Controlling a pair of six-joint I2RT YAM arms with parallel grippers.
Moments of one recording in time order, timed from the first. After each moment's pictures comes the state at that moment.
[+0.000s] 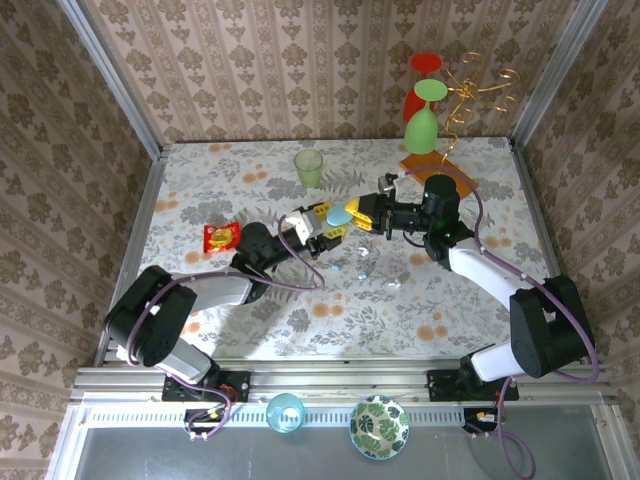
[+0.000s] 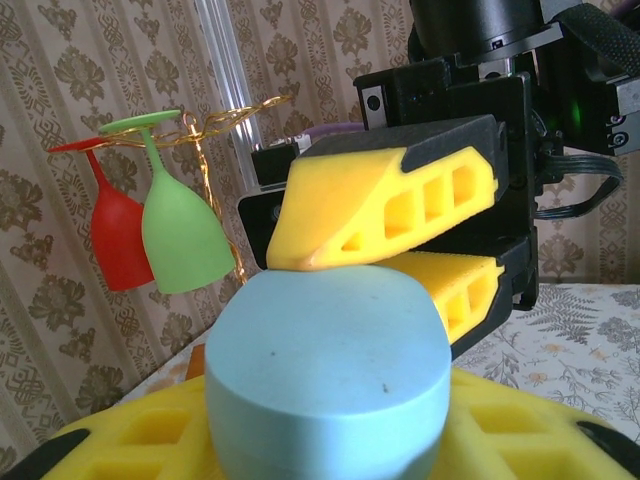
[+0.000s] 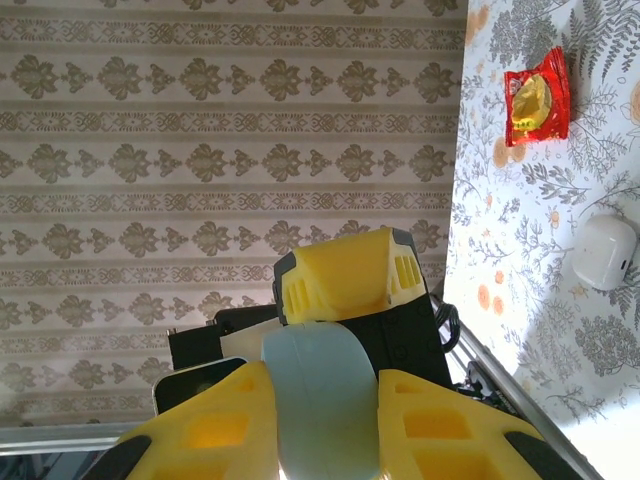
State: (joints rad) left arm -0.69 1.52 0.60 1.13 0.53 0.12; right arm 0.31 1.43 0.84 0.49 -1.00 1.42
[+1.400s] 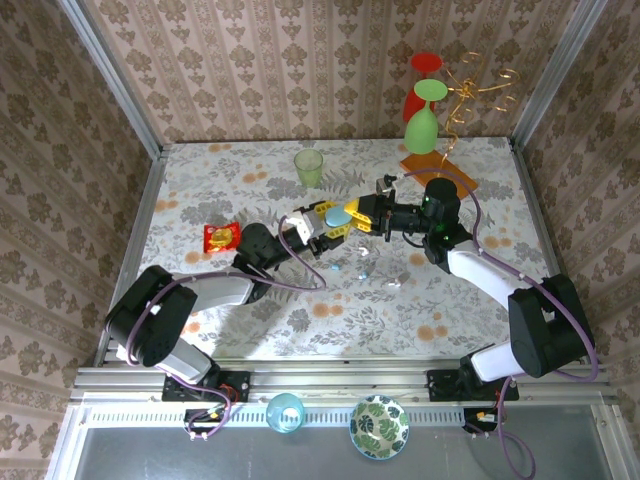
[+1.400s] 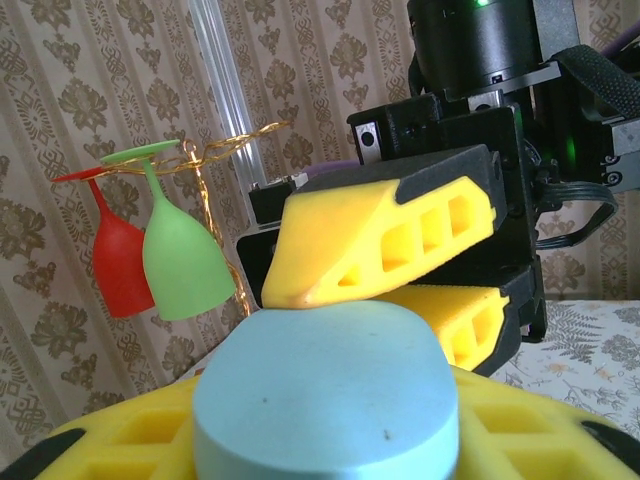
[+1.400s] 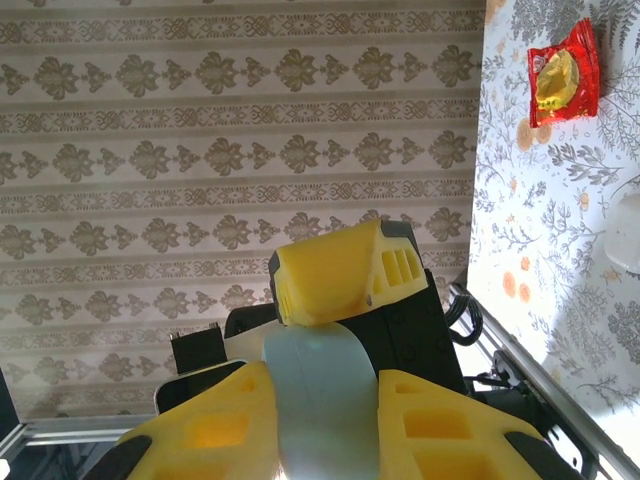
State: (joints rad) left arm -0.71 1.53 0.61 1.16 0.52 0.12; right arm 0.32 1.43 0.82 0.59 -1.00 1.53
